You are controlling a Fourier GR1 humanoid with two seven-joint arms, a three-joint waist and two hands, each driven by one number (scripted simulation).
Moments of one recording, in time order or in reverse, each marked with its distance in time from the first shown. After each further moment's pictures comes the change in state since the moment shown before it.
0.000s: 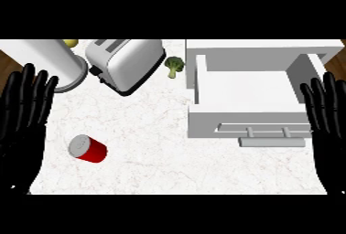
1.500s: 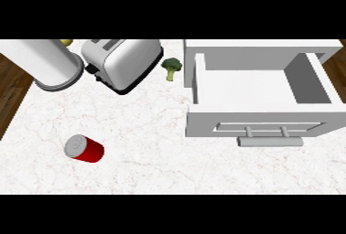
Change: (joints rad) left arm 0.214 0.659 0.414 0.441 0.943 -0.920 0.119; right arm 0.299 -0.052 -0.299 -0.021 -0.209 0.088 0.113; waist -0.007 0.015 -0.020
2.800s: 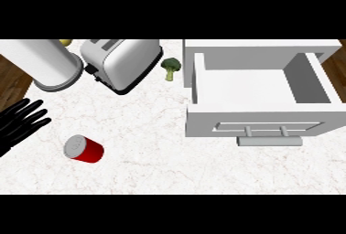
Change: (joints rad) left arm -0.140 -0.173 -0.191 0.050 0.027 0.201 0.265; right arm 0.106 0.016 -0.198 -0.016 -0.144 0.206 -0.027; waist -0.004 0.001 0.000
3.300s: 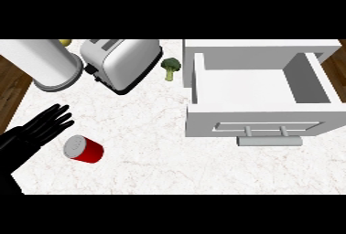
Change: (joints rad) left arm -0.043 -0.168 -0.003 0.126 -0.315 -0.064 -0.127; right arm 0.034 0.012 -0.081 -0.027 -0.067 0.075 0.024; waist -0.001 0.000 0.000
